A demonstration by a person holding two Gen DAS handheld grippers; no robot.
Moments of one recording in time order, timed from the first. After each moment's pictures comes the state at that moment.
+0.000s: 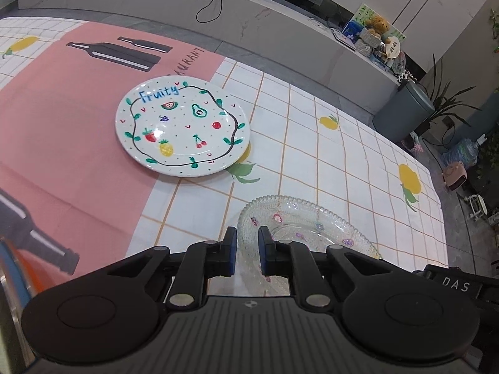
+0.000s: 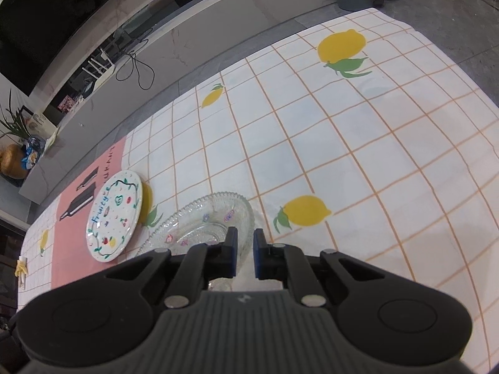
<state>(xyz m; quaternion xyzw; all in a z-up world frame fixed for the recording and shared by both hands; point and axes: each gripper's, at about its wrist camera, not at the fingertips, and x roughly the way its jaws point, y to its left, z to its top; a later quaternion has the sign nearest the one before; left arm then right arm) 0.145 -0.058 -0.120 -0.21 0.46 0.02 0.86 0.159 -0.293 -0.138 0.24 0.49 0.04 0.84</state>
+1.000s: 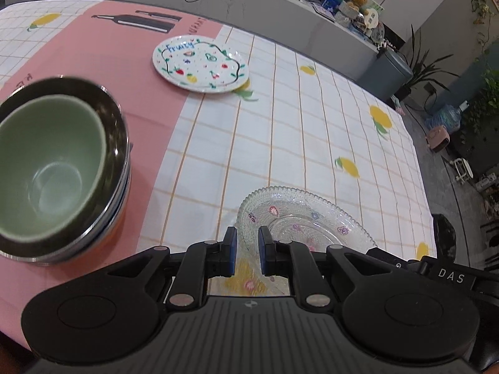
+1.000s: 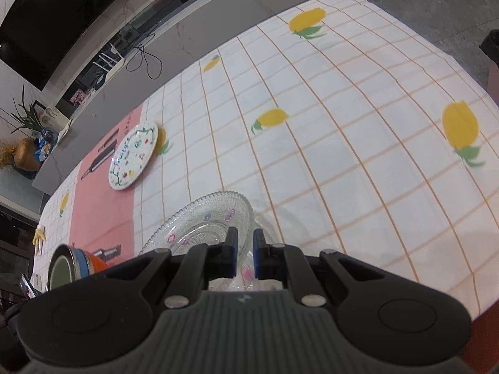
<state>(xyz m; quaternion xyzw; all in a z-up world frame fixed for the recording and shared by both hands) 0.032 -0.058 -0.105 -0.20 0.50 -0.02 0.85 0.028 -0.310 -0.125 0.26 0.50 0.05 0.83</state>
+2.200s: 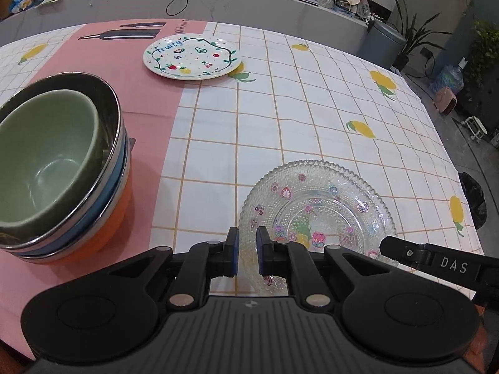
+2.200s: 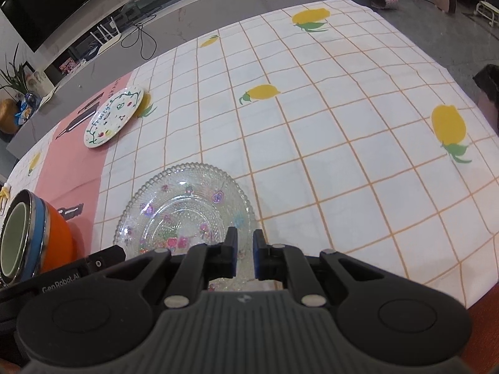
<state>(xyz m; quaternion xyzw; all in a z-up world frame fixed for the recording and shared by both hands) 0.009 -0.074 -0.125 -0.10 0.49 -0.03 0.87 0.007 -0.288 -0.148 0.16 0.50 0.04 0.85</state>
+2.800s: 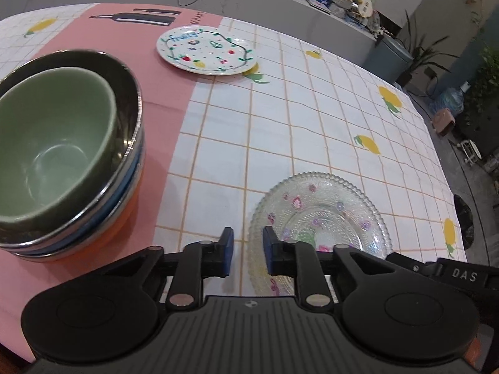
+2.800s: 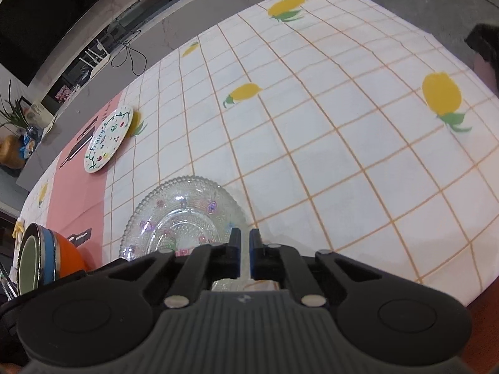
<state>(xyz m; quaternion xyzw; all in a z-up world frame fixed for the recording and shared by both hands) 0.016 -0.057 -0.132 -0.15 0.49 -0.03 0.86 0.009 -0.309 -0.157 0.24 0.50 0.02 0.83</state>
